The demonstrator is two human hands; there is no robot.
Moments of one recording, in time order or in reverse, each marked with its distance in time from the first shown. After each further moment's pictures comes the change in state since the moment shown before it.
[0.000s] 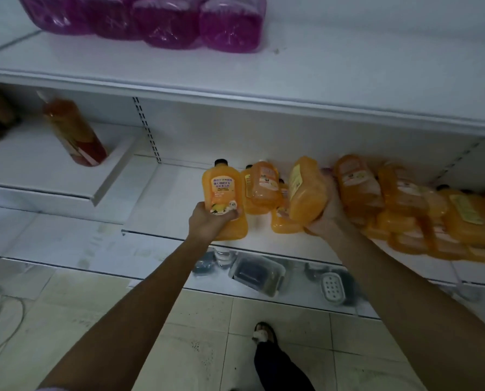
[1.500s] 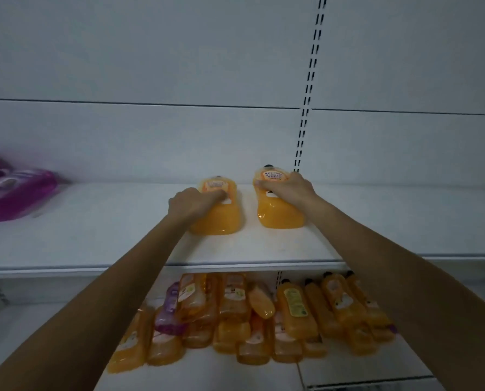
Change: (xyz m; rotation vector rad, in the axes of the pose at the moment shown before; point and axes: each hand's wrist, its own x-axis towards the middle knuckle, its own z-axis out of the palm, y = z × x) left_hand -0.135 0.370 0.252 0.315 -0.012 0.479; right_hand -0.097 -0.397 -0.161 -1.152 0.400 -0.644
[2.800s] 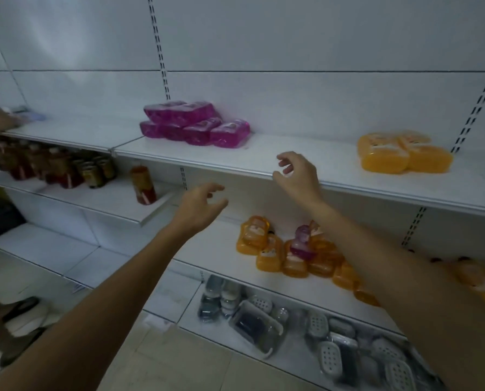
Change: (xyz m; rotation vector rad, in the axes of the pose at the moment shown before) left_hand -0.223 -0.225 -0.197 0.199 0.305 0.109; right_hand -0.229 -0.120 0.207 0.187 -0.105 -0.698
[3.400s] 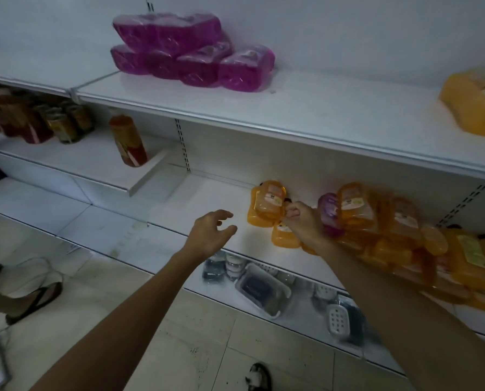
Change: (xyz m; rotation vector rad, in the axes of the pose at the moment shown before) left_hand 0.032 -0.137 0.105 -0.102 -0.266 -0.264; right_hand -0.034 0.151 0.149 0.009 -0.341 0.546
